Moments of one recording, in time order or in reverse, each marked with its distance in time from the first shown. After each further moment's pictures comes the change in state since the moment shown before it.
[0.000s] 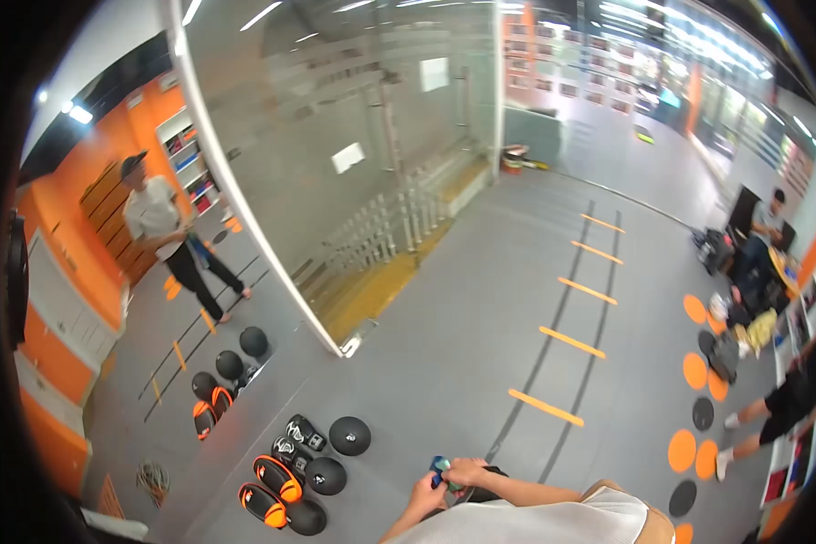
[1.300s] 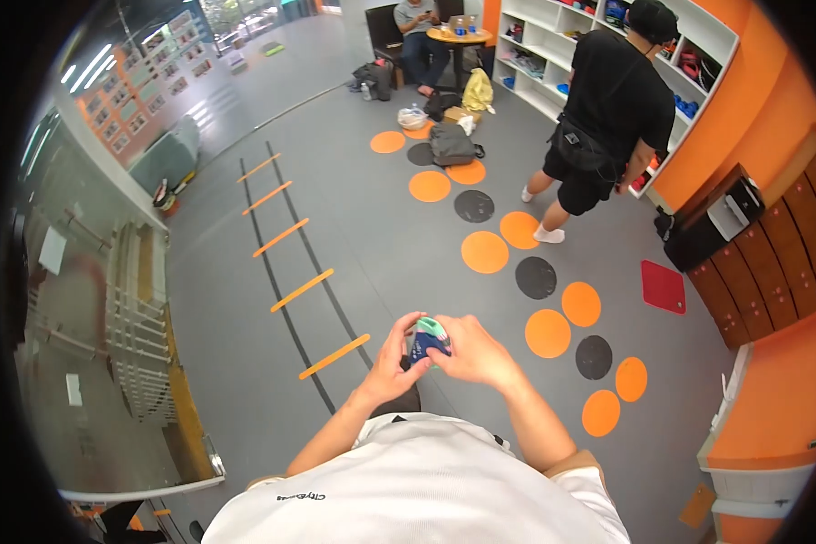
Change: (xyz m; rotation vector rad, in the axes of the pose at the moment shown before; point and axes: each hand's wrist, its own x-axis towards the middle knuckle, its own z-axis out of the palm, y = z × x) left_hand -0.144 0.392 0.521 0.009 -1.163 1.101; right_hand -0.590 0.400 -0.063 0.553 1.537 -0.107
